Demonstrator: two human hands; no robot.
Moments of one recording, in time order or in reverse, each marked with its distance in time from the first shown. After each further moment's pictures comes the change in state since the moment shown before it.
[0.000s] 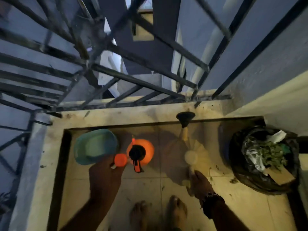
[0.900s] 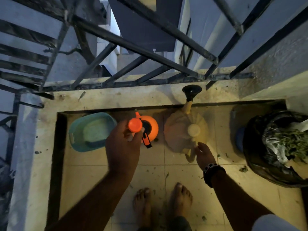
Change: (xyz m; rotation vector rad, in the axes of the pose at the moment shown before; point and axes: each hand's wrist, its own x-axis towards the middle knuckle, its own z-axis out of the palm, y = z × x) left_hand 0.041 0.016 0.064 -0.263 0.032 -0.042; right_hand 0.122 -0.178 -0.100 0.141 0.118 -0.007
